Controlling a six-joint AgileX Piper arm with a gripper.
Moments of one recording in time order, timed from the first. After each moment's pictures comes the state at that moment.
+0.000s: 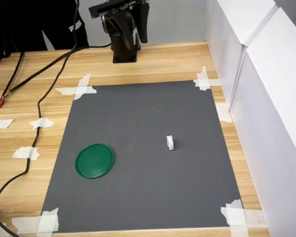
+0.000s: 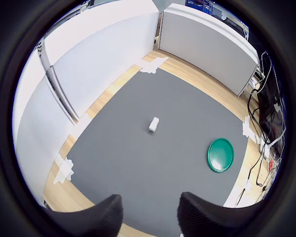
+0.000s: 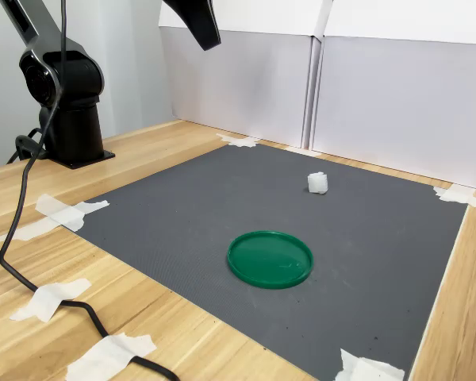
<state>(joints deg) 11.5 59.7 -57.0 7.6 56.6 -27.4</state>
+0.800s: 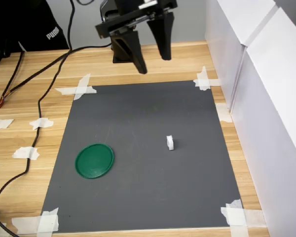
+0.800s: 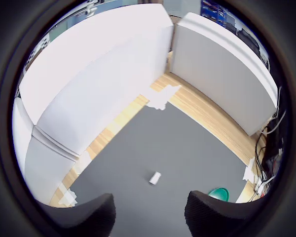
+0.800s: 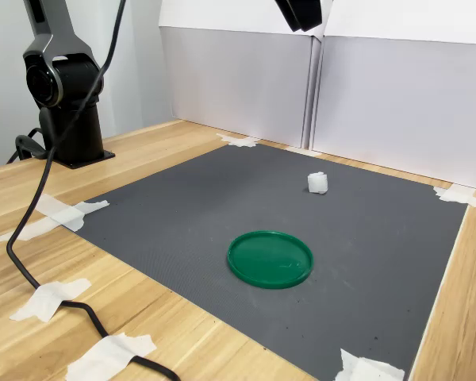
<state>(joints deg) 17.9 81.5 -78.5 8.8 57.8 -27.7</state>
